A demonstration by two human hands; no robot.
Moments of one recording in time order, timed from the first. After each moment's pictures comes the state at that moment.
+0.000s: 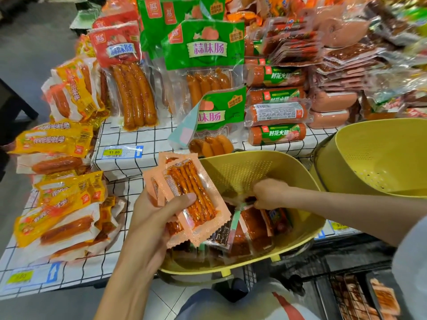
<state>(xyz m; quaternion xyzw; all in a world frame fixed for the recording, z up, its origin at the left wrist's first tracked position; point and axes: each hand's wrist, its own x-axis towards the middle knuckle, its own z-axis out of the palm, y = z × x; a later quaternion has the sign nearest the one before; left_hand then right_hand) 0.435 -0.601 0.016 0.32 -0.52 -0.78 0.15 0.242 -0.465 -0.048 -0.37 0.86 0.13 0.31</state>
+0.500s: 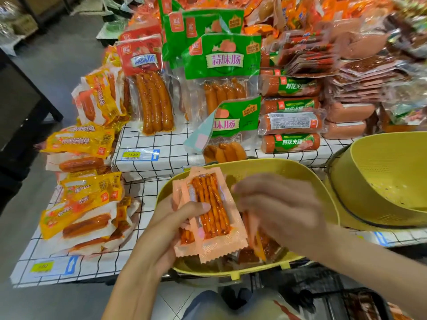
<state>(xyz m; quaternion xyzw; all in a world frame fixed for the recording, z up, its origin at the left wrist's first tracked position) 0.442 -0.606 0.015 0.30 -0.50 -0.81 0.06 0.314 -0.452 0.025 -0.64 0.63 -0.37 -0.23</state>
